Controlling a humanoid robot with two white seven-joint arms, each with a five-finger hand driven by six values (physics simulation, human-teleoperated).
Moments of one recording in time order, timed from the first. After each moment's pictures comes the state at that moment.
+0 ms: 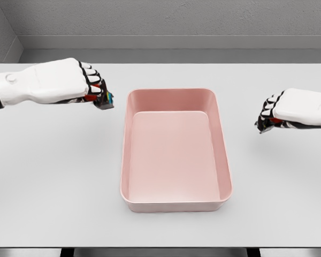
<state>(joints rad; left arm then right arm) -0.83 1.01 -0.79 -1.74 -0.36 -0.61 -0.26 -0.49 -1.12 0.48 -1.71 0.25 -0.61 0.52</state>
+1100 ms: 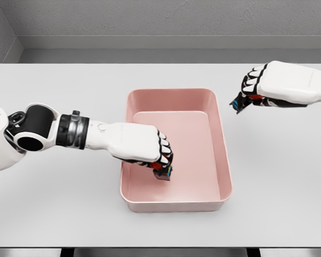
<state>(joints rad) -0.89 0.73 -1.08 -1.76 -0.26 -0.61 -0.45 -0.60 -1.02 0.46 -1.76 0.17 -0.61 0.52</state>
